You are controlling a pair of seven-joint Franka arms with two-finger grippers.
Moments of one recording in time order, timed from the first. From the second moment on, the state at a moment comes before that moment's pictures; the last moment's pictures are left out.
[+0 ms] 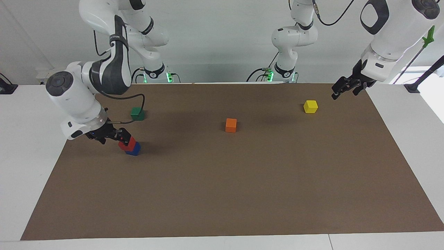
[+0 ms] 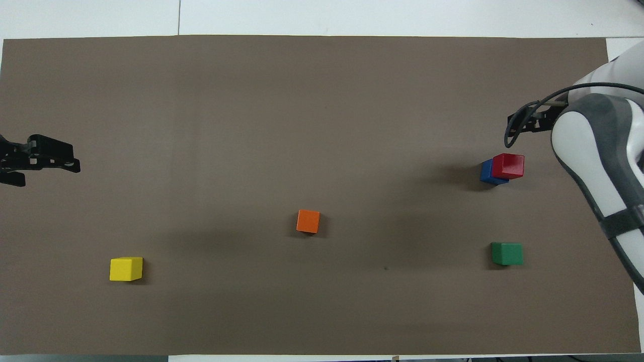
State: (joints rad) left arm 0.07 -0.02 -0.06 -1.65 -0.05 1.55 -0.15; right arm -0.01 0.23 -0.05 -1.68 0.03 1.89 0.03
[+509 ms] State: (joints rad) left arm 0.07 -0.02 -0.06 -1.65 -0.05 1.55 -0.15; right arm -0.01 0.08 -0.05 -1.55 0.03 1.62 -0.05
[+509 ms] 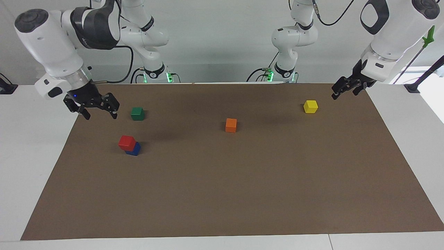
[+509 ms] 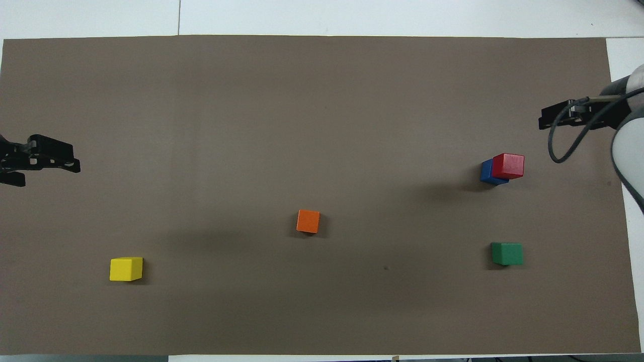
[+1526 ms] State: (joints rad) left arm 0.07 -0.02 -0.06 -1.65 -0.05 1.55 -0.15; right arm -0.03 -0.03 -0.04 -1.53 0.02 1.48 -0.07
